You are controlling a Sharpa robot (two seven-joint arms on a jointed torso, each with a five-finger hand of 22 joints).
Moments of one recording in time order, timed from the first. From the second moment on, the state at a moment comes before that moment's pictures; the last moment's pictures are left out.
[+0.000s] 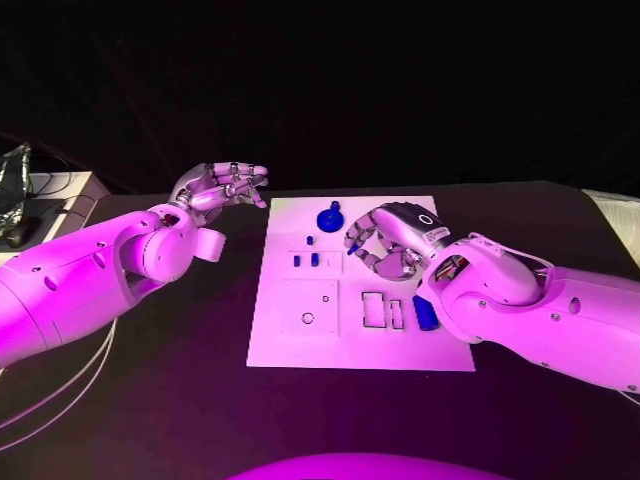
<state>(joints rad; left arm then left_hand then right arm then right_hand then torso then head) 0.99 -0.84 0.28 1.29 -0.24 -0.12 0.32 1.43 -0.21 0.47 0.13 0.25 0.89 0.18 0.29 0.31 0.93 0.13 0.50 0.17 0.95 0.06 0.87 0.40 0.17 0.93 0.16 0.63 0.52 1.22 -0.72 -0.13 1.64 -1.62 -0.55 -0.18 1.41 -0.20 0.69 0.01 0.16 1.10 0.12 0.20 0.49 1.26 0.09 0.08 0.10 1.46 -0.03 1.30 1.21 0.06 1.46 0.07 1.29 1.31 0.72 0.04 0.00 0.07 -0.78</state>
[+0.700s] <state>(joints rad) 0.99 -0.83 0.28 1.31 -0.24 -0.13 0.32 1.43 -0.21 0.46 0.13 0.25 0.89 0.18 0.29 0.31 0.93 0.13 0.50 0.16 0.95 0.06 0.87 0.40 0.17 0.93 0.16 0.63 0.52 1.16 -0.61 -0.16 1.61 -1.73 -0.44 -0.25 1.41 -0.20 0.69 0.01 0.16 1.10 0.12 0.19 0.49 1.26 0.09 0.08 0.12 1.46 -0.03 1.30 1.20 0.06 1.46 0.07 1.29 1.31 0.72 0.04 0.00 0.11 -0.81</state>
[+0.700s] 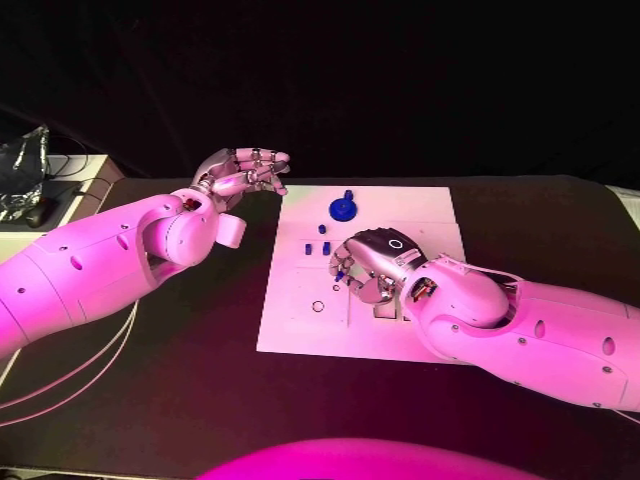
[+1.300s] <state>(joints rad) 0.99 -0.83 0.28 1.31 -0.23 -0.13 0.31 1.43 -0.21 0.46 0.13 0.25 0.89 0.18 0.29 0.31 0.93 0.13 0.50 0.16 0.95 0.06 0.87 0.40 0.17 0.93 0.16 0.63 0.52 1.15 -0.59 -0.16 1.61 -1.78 -0.38 -0.29 1.41 -0.20 0.69 0.01 0.16 1.10 0.12 0.20 0.49 1.27 0.08 0.08 0.12 1.46 -0.03 1.30 1.20 0.06 1.46 0.07 1.29 1.31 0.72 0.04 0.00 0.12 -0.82</state>
